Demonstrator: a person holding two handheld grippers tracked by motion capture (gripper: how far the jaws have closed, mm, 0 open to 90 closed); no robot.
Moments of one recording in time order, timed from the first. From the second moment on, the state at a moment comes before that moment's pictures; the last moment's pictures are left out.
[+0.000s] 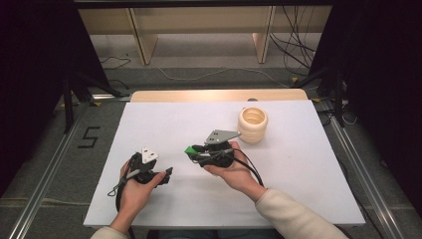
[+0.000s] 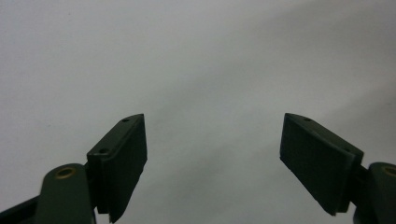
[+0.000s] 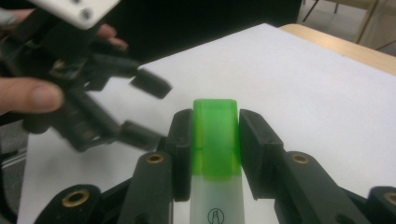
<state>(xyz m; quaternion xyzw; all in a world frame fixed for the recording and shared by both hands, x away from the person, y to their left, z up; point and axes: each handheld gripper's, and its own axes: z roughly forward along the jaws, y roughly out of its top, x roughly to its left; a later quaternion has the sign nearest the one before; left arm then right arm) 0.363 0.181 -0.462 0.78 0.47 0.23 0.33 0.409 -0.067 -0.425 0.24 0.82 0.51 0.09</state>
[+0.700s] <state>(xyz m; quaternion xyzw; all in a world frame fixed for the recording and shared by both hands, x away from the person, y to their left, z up) 0.339 0.181 -0.468 0.79 0.46 0.22 0.34 0.433 -0.113 -0.407 0.29 0.78 0.53 0.13</state>
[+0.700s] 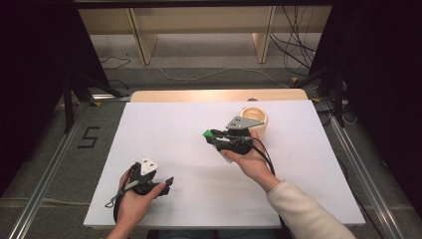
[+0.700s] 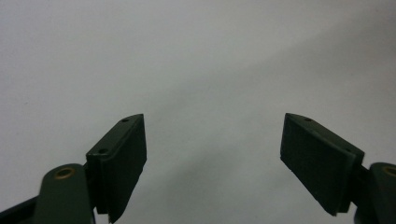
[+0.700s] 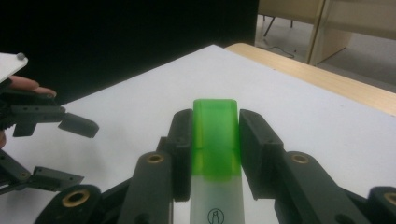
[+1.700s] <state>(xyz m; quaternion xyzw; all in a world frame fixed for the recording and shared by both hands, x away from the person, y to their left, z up) 0.339 0.179 -0.468 0.79 0.46 0.22 0.34 0.452 -0.144 -0.394 0.32 0.76 0.55 0.16</state>
